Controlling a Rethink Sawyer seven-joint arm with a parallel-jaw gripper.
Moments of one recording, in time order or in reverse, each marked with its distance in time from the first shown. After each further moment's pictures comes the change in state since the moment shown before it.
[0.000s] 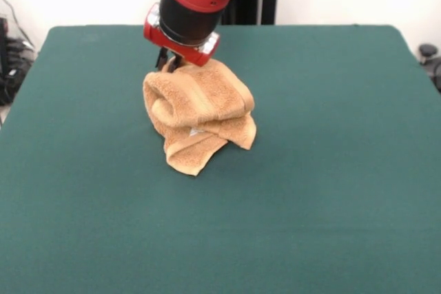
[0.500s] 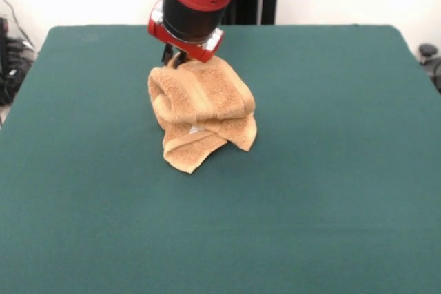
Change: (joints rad) arm 0.000 0.000 0.000 0.000 0.021 0.060 0.000
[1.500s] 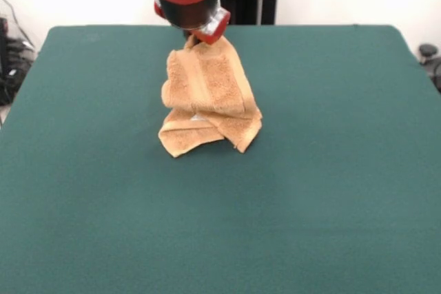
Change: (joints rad) arm -0.070 0.000 0.013 0.000 0.176 0.296 0.000
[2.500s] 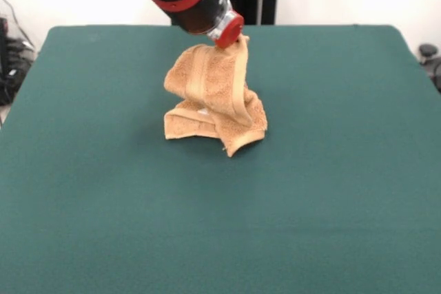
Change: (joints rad) arm -0.052 -0.001 0.060 0.147 0.252 0.010 0.000
